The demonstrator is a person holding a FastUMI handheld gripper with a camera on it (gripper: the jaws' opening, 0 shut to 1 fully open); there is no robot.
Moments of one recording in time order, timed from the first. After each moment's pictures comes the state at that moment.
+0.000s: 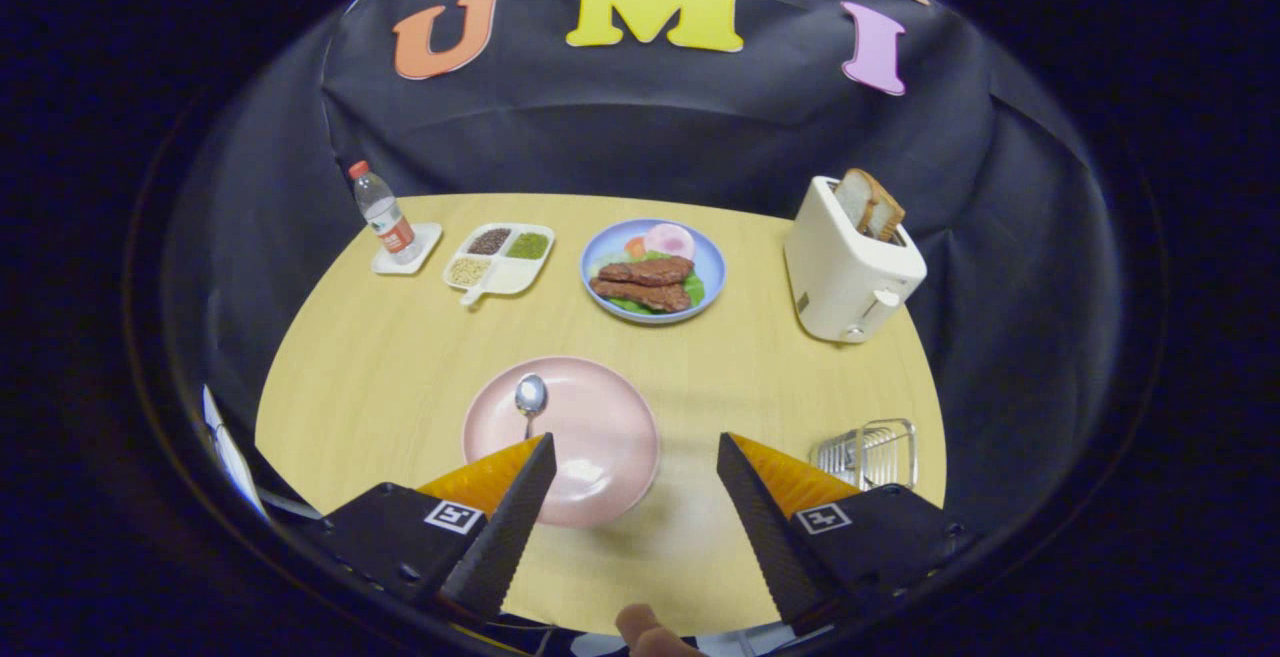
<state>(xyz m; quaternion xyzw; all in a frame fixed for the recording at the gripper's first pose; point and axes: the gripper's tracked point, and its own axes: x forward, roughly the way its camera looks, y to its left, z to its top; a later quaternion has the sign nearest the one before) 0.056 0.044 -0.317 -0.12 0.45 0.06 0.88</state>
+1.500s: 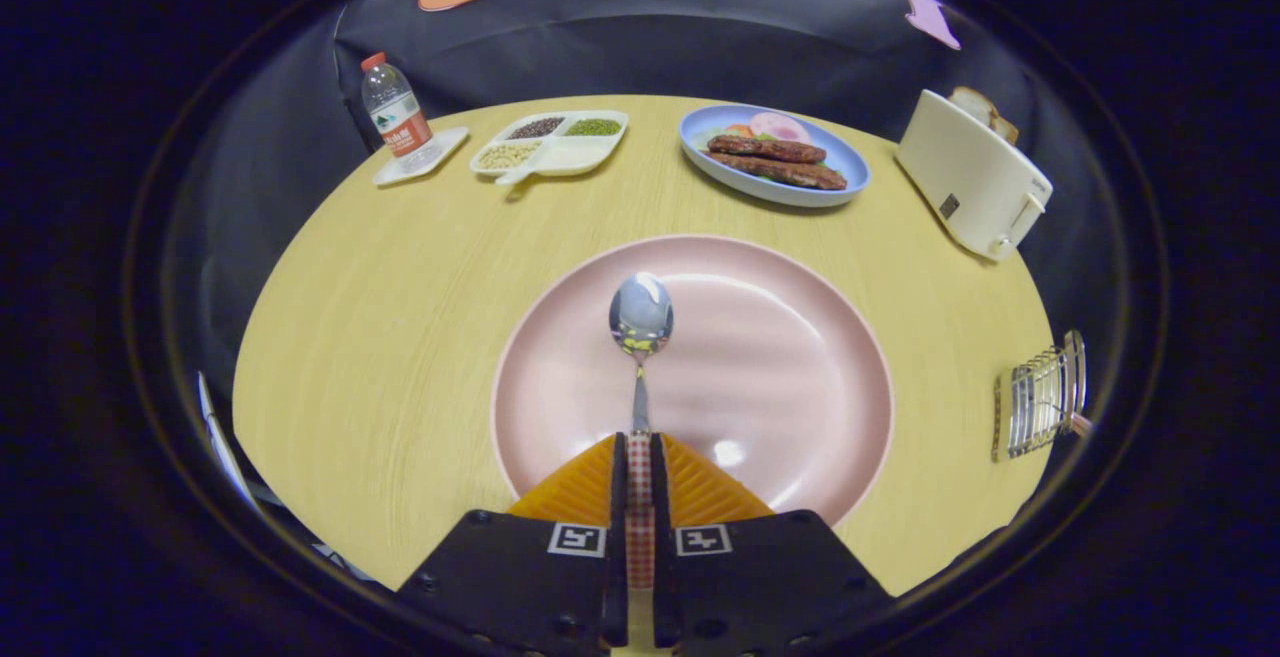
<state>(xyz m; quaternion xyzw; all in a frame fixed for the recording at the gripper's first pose) 0.035 0.121 -0.483 -0.09 0.53 0.08 0.84</state>
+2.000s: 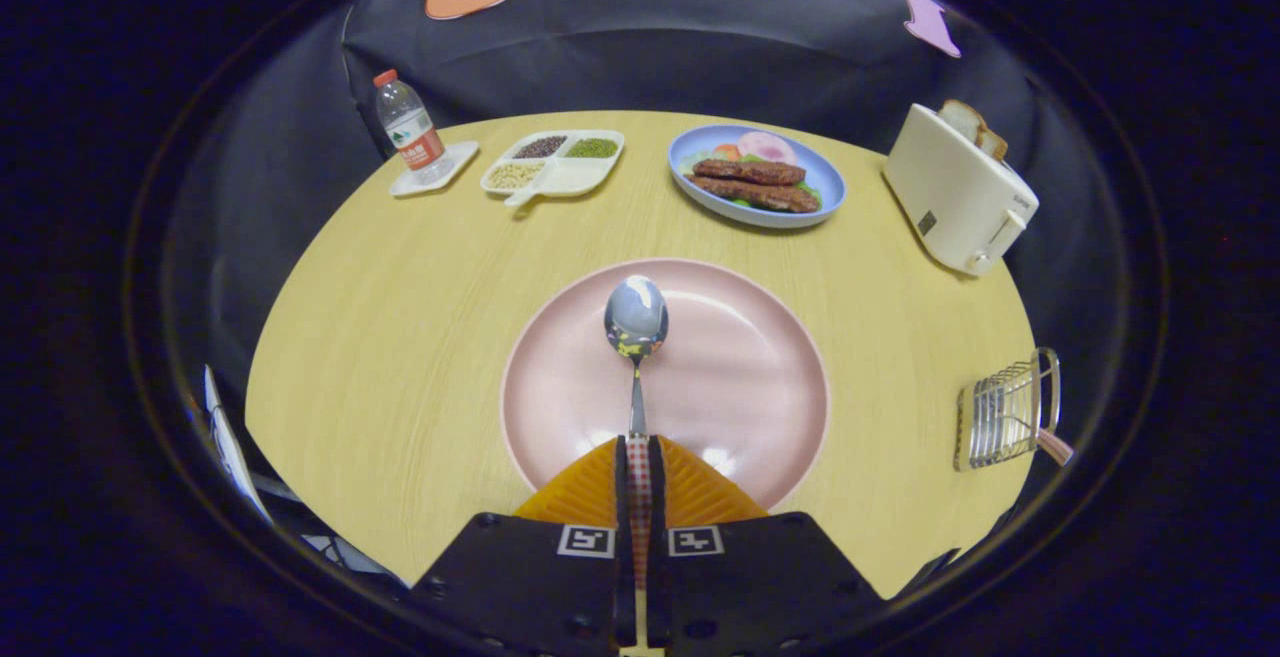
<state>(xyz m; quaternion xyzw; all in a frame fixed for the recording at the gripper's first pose) 0.023 0.102 -0.430 -0.10 0.52 0.11 0.84</state>
